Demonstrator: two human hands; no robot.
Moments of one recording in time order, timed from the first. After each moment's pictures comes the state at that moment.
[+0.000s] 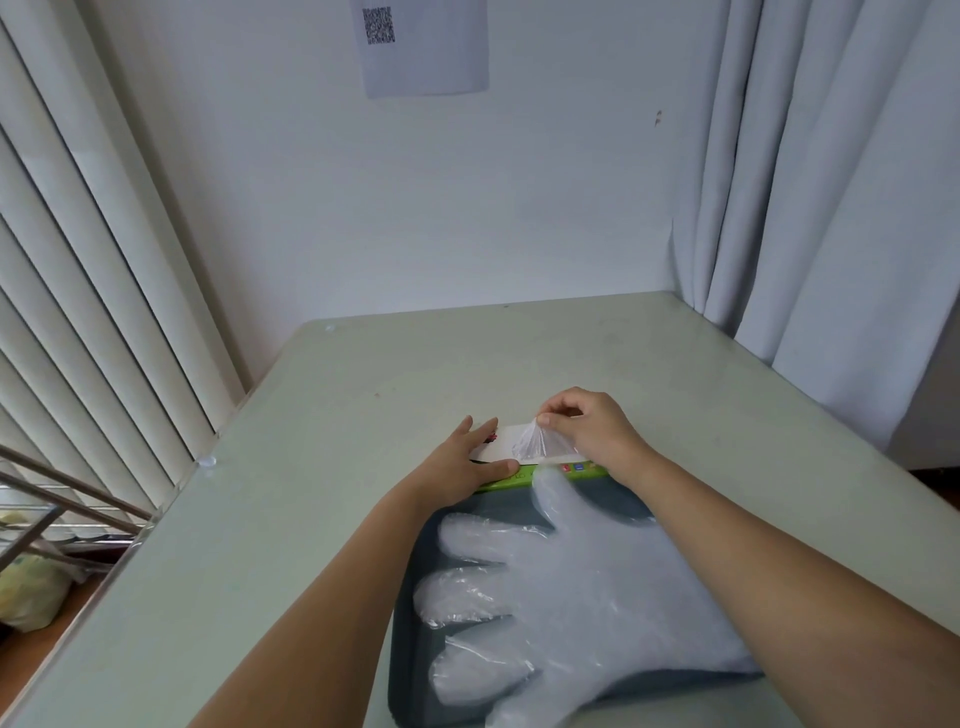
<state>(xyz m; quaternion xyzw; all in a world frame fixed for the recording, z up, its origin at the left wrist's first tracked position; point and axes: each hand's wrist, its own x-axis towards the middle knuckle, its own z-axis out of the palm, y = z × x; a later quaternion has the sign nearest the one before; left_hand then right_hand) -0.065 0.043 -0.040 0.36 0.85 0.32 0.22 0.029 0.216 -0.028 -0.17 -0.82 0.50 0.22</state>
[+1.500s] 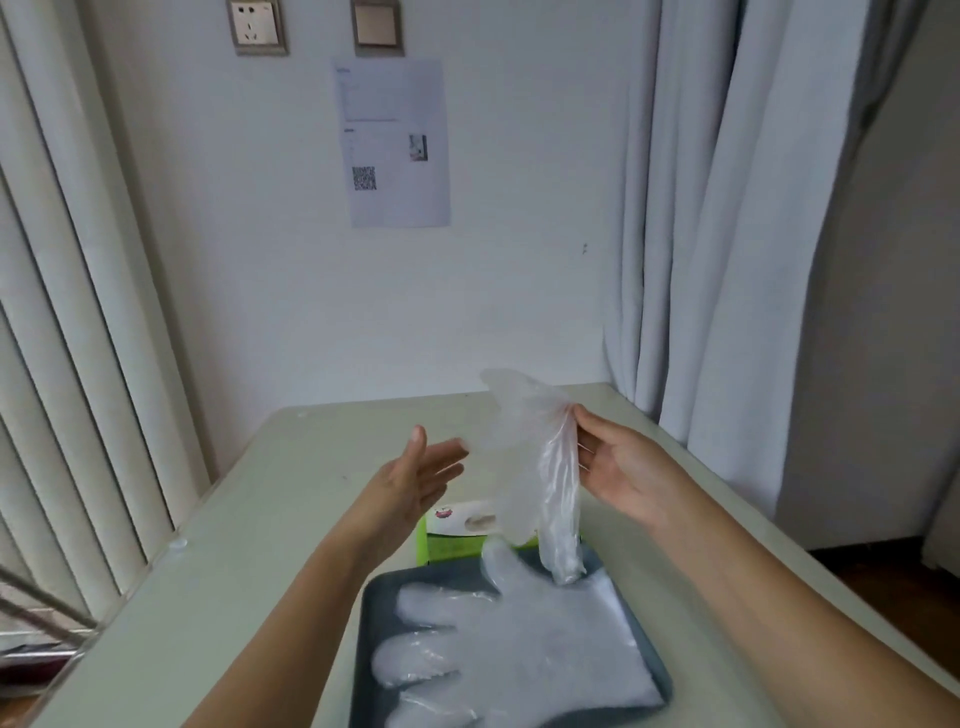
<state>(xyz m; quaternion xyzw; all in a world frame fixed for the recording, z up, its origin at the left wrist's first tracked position) -0.008 0.015 0.048 0.32 0.61 0.67 0.27 0.136 0.201 0.089 -0.11 -0.45 0.86 0.20</state>
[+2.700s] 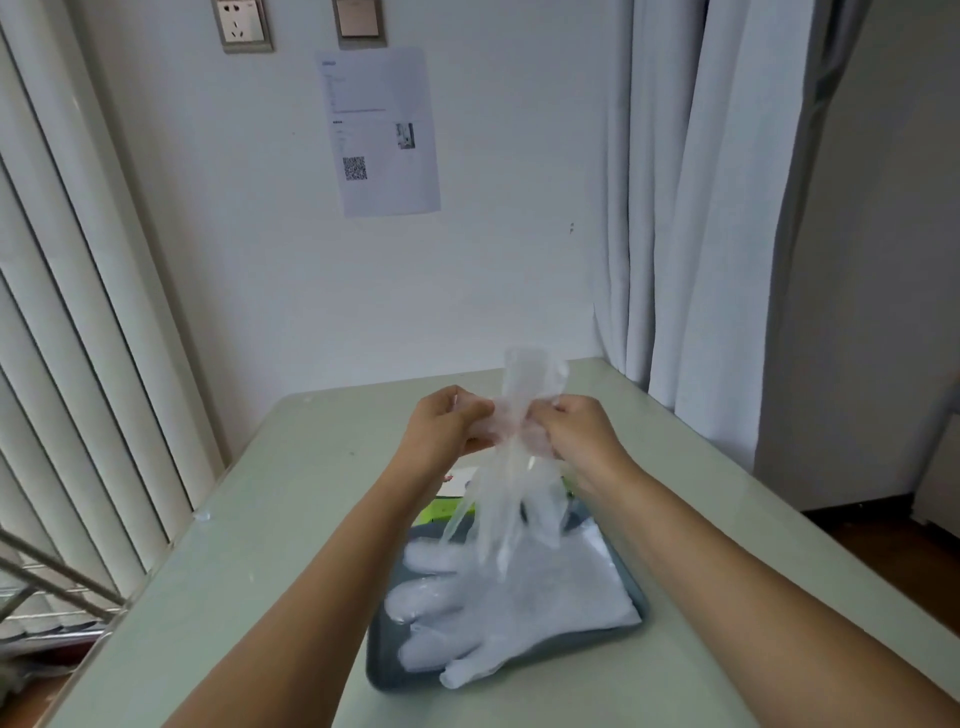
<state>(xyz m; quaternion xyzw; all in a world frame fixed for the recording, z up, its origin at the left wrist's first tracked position) 0.059 0.028 0.094 0.31 0.64 0.68 0.18 0.134 0.160 0.076 -0.25 -0.68 0.60 0.33</state>
